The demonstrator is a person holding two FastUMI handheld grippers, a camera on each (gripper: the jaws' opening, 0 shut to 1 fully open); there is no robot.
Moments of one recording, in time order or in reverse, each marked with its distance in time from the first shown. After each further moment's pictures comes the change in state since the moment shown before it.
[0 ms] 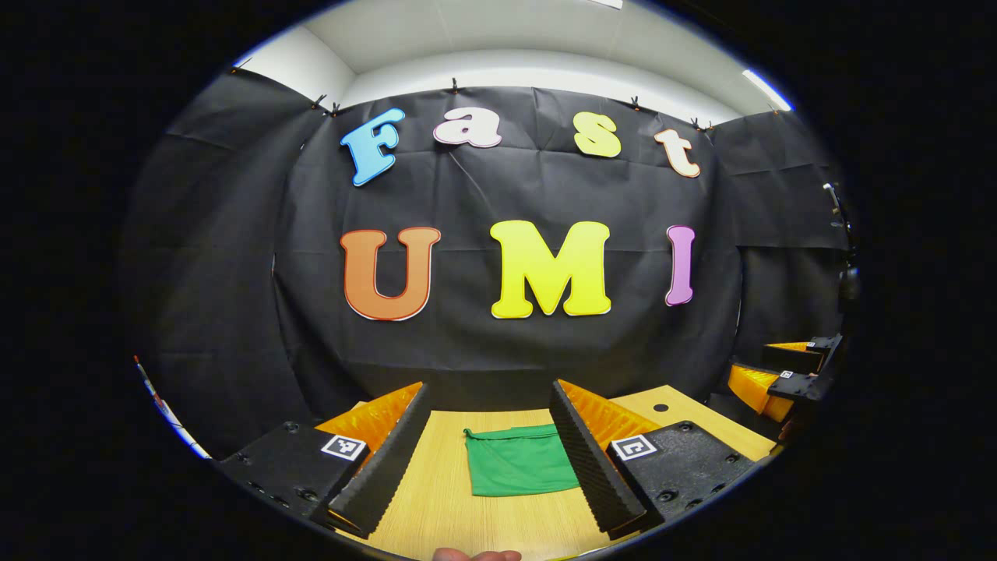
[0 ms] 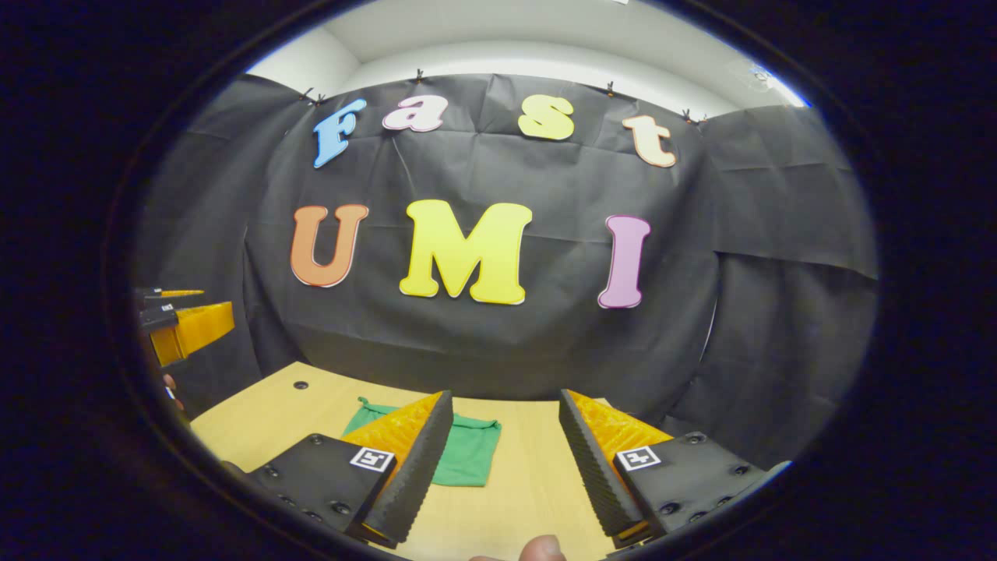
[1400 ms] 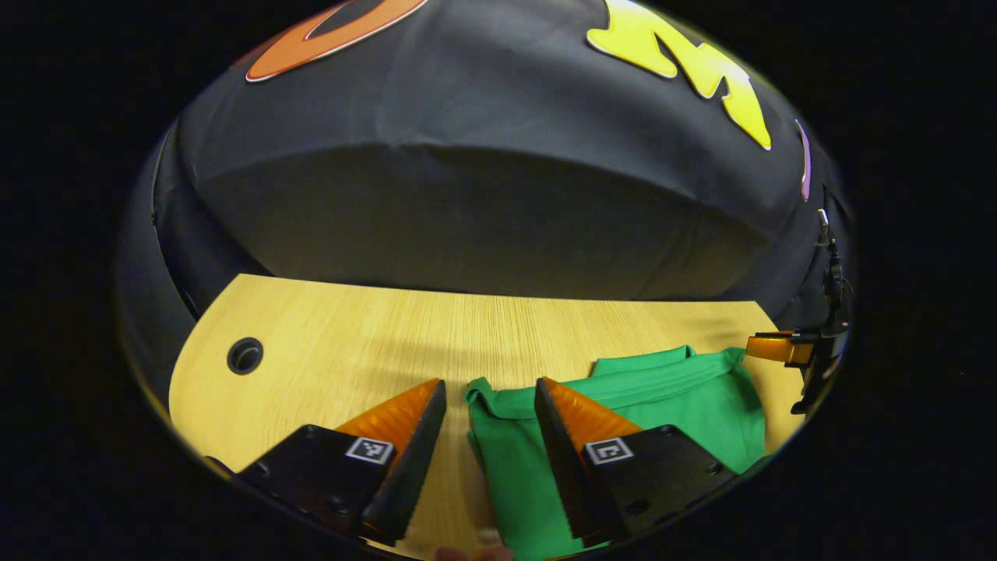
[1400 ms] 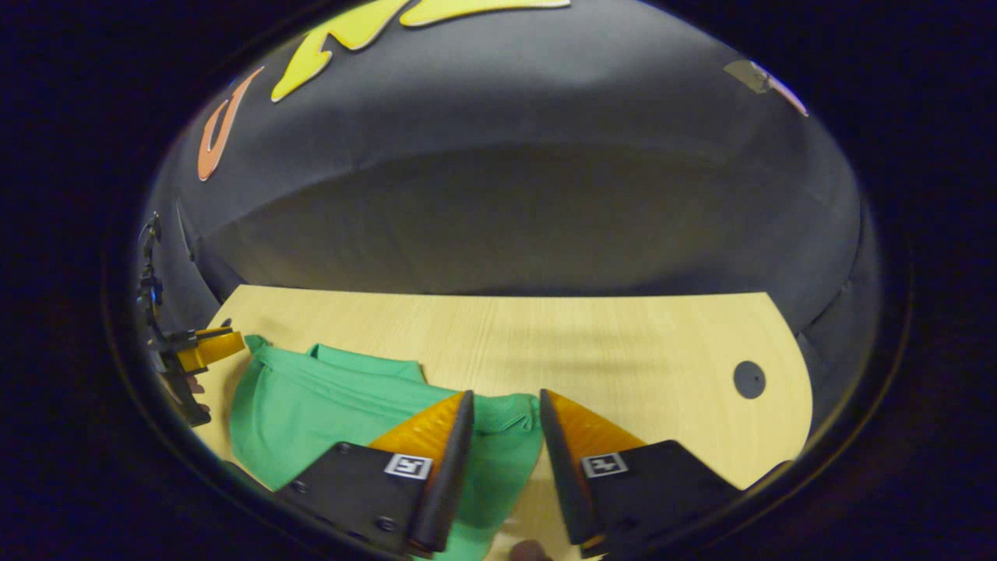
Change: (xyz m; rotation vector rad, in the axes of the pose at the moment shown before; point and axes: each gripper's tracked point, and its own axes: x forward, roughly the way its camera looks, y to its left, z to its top) left arm 0.355 0.061 -0.298 -0.153 0.569 -0.085; right arm 0.440 0.013 -0.237 0.045 0.577 0.152
